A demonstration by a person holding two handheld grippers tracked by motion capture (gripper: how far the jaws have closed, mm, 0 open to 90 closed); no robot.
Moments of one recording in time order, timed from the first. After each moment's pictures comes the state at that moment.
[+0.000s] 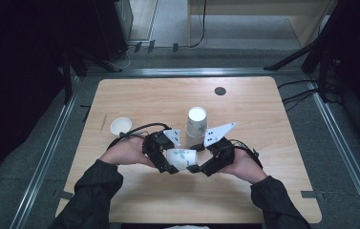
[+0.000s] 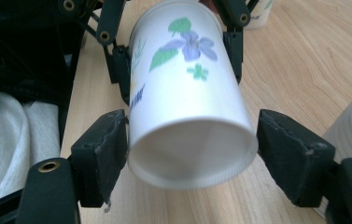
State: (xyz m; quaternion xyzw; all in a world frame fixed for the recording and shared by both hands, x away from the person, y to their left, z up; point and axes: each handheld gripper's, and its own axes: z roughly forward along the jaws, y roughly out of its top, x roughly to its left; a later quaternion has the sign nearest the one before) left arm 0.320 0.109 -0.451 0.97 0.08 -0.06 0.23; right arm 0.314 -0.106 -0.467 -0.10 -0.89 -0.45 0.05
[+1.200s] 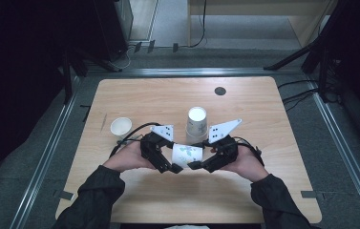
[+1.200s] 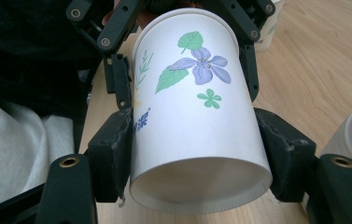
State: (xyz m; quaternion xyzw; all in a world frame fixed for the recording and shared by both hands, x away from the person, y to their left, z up) left arm 0.318 0.126 -0.456 0.91 0.13 -0.08 0.38; right arm 0.316 -0.115 -0.455 -0.09 -0.87 -0.49 0.06
